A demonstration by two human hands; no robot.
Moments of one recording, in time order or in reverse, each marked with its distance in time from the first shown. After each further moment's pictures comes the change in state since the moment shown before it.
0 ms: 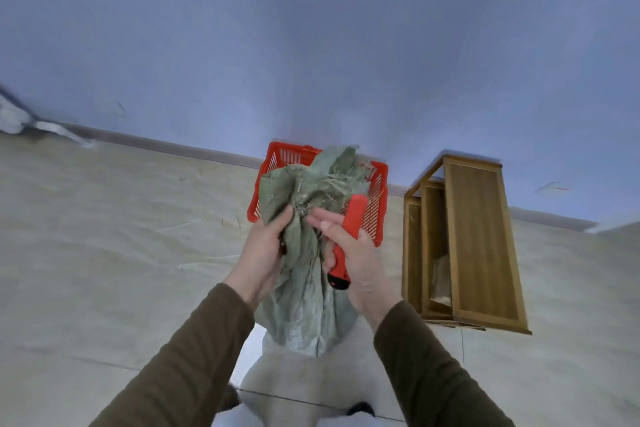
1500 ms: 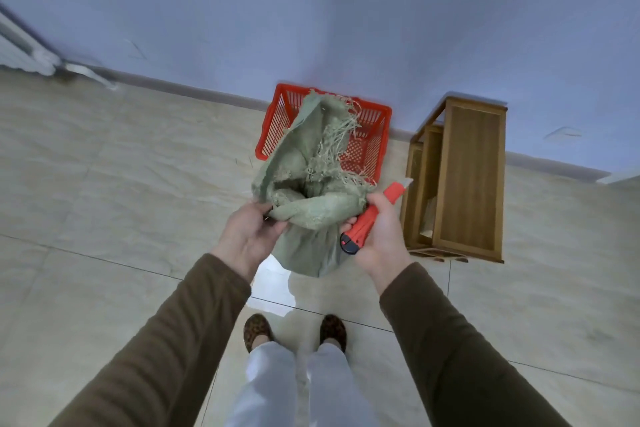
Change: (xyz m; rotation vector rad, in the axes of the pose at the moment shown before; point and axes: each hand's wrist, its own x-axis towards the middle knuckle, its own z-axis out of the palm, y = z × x) left_hand -0.113 0.000 0.039 -0.283 0.492 -0.378; right_hand -0.092 -0.020 -0.057 0.541 0.286 0.425
